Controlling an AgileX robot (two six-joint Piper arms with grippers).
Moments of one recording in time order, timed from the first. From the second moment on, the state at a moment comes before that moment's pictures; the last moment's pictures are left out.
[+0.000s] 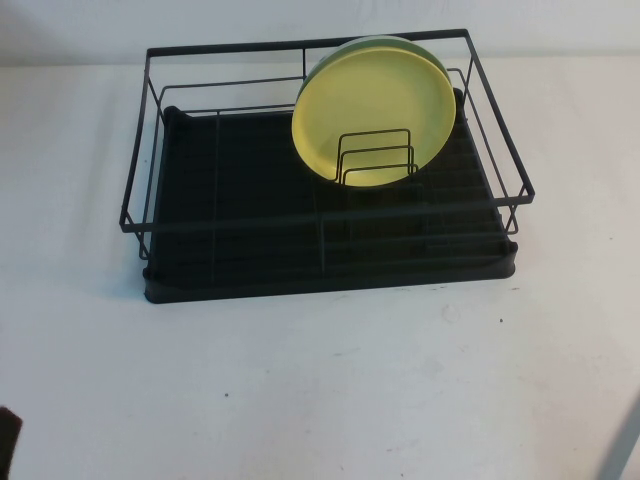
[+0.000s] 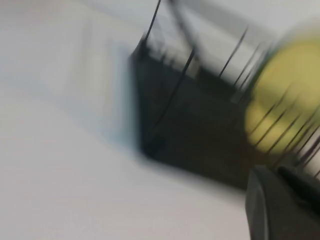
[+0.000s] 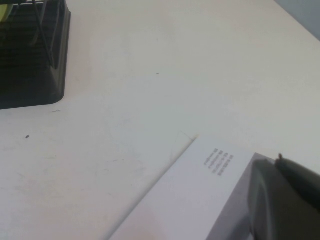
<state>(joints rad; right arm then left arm) -0.04 -0.01 0.03 -0.07 0.35 0.10 -0.17 -0.01 0.03 -0.19 0.22 -0.10</state>
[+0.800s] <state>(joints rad) -0.04 -0.01 0.03 -0.07 0.35 0.10 -0.17 0.04 -0.11 -0.40 0.19 -0.21</state>
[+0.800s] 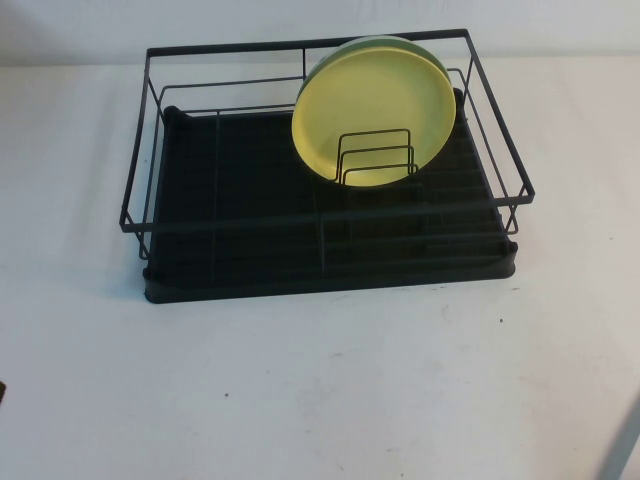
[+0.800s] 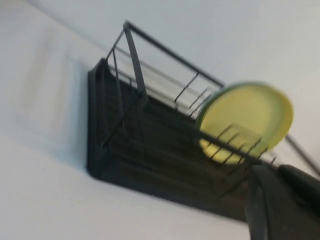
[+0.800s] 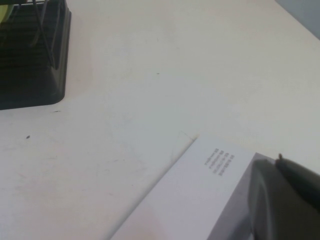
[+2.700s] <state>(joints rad) -0.04 -0.01 0.03 -0.06 0.35 0.10 -0.58 1.93 -1.67 -0.38 0.23 1.21</state>
